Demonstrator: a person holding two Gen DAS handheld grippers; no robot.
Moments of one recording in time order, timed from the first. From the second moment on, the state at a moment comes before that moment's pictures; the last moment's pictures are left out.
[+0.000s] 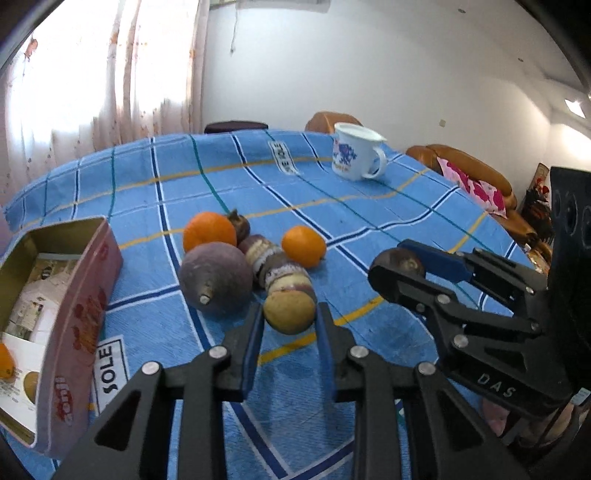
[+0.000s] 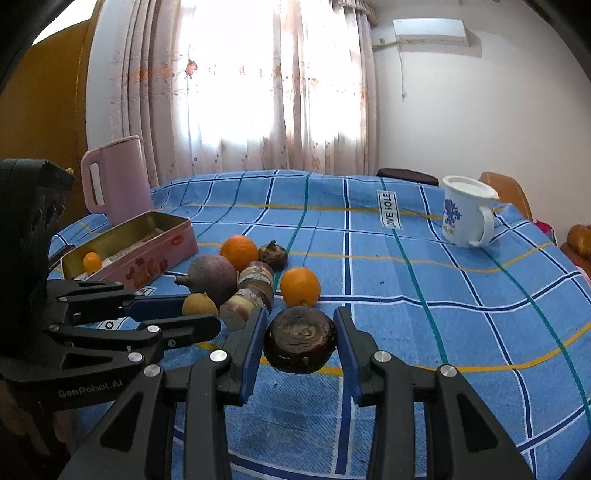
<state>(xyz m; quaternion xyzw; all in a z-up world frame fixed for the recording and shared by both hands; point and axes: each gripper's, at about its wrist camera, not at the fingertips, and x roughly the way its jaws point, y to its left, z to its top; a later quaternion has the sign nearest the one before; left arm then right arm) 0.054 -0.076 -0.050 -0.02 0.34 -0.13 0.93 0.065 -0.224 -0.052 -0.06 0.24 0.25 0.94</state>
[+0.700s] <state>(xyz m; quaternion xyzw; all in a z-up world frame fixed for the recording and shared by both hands) 0.034 -0.080 -0.038 0.01 0.27 -0.11 0.96 0.045 -0.227 -0.046 -0.07 0.18 0.25 0.95</state>
